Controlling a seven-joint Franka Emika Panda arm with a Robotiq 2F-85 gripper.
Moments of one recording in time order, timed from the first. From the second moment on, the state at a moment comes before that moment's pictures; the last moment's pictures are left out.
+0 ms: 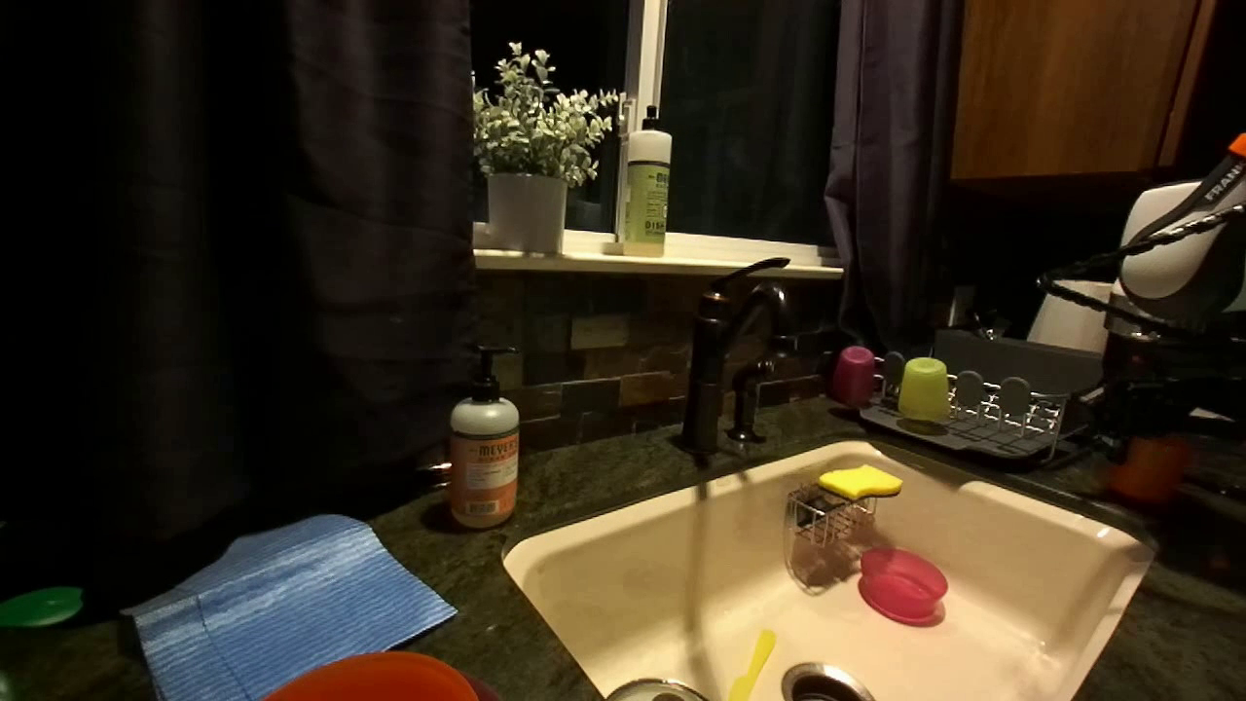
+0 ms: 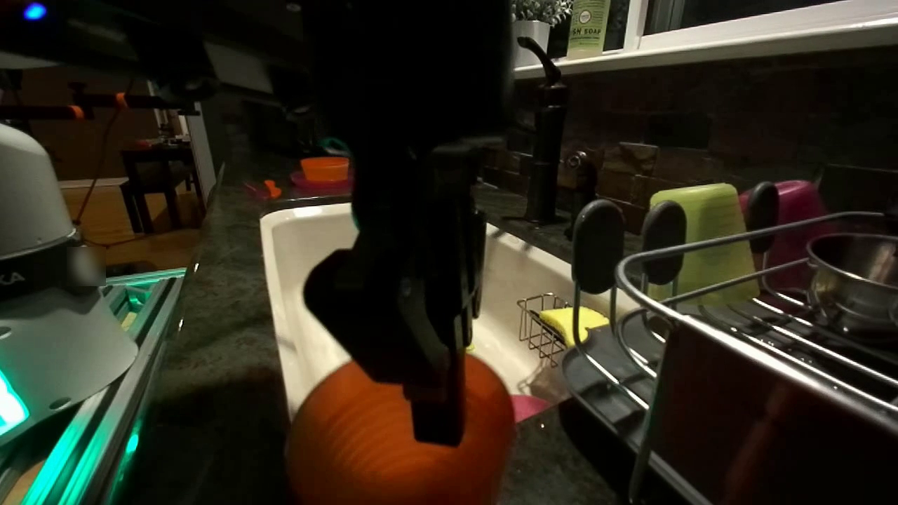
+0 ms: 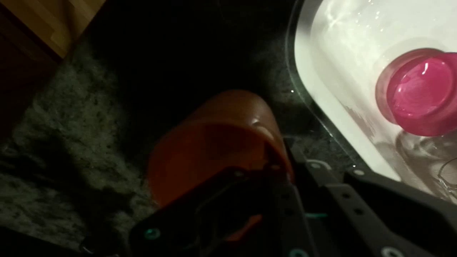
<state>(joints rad) -0.54 -0.20 -0.28 -2.74 -0.38 2.67 0.18</state>
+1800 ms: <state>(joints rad) -0.64 -0.49 -0.11 -2.73 -0.42 2.38 0.55</state>
